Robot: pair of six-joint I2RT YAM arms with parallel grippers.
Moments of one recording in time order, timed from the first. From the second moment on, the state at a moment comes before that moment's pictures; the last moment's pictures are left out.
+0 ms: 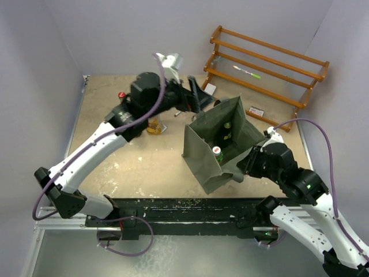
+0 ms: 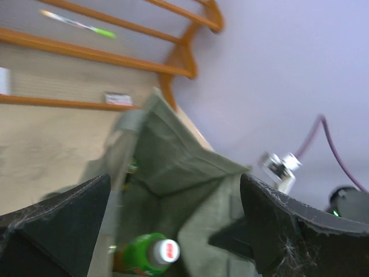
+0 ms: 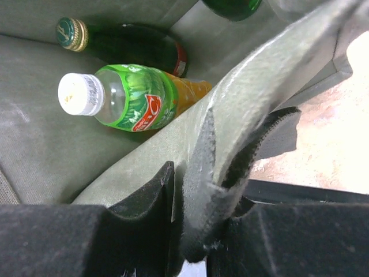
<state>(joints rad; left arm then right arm) -0.71 1.39 1.60 -0.30 0.14 -0.58 0.61 0.60 0.91 -1.01 0.14 0.75</state>
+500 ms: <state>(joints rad) -1.19 1.61 1.66 -0.38 -0.05 -0.30 0.61 0.55 0.81 -1.01 0.08 0.79</state>
